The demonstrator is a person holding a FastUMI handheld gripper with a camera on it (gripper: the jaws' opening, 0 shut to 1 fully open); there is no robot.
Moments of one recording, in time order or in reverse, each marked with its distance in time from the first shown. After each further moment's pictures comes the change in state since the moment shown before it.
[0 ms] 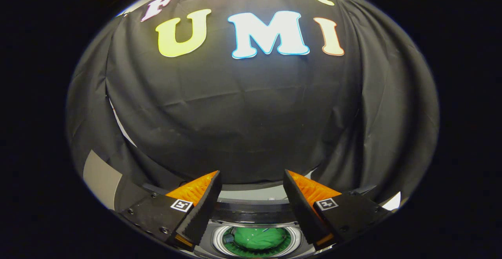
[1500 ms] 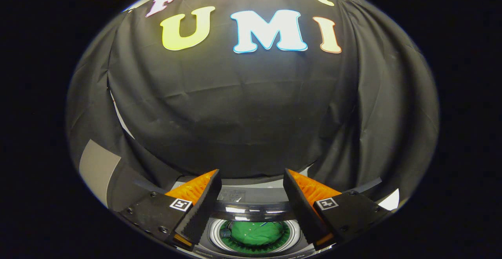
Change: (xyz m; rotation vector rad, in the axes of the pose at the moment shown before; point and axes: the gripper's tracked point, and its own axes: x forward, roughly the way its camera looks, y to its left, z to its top) arm -0.026 0.001 -0.043 -0.010 -0.025 -0.009
